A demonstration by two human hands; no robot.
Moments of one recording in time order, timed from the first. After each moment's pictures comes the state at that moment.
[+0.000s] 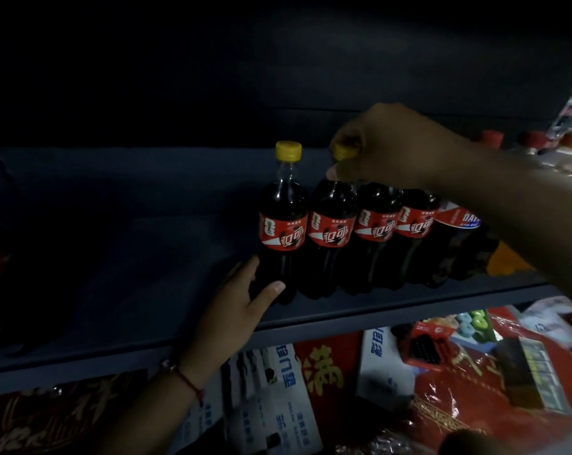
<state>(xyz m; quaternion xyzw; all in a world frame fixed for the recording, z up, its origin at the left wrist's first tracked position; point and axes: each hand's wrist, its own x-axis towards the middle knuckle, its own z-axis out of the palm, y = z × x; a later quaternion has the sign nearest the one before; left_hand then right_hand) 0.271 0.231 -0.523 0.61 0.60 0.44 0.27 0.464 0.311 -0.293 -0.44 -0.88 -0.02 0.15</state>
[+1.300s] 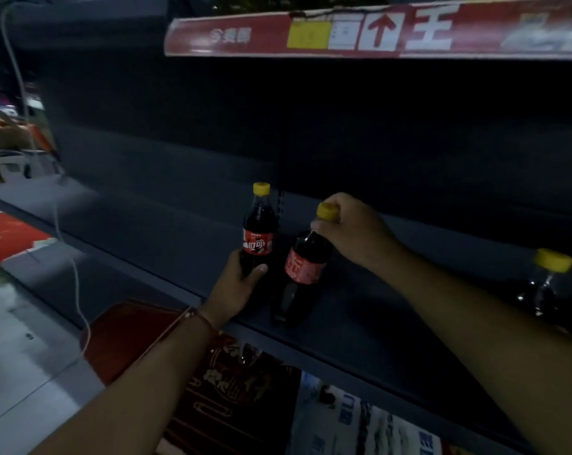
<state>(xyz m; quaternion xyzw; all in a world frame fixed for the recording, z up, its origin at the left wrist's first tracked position) 0.016 0.118 -0.487 0.36 0.71 0.59 0.15 0.193 0.236 -0.335 -0.25 -0.89 0.27 0.27</state>
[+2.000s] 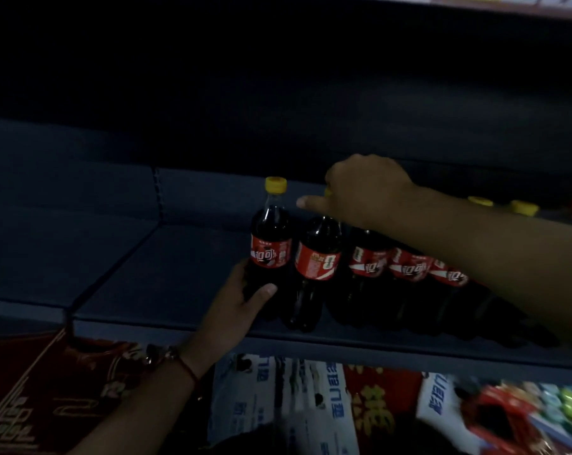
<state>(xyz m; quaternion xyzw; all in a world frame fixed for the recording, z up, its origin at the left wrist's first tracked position) 0.181 0.173 -0.506 0.50 0.59 0.57 0.27 0.339 0.273 -0.293 -0.41 -0.89 -0.20 0.05</state>
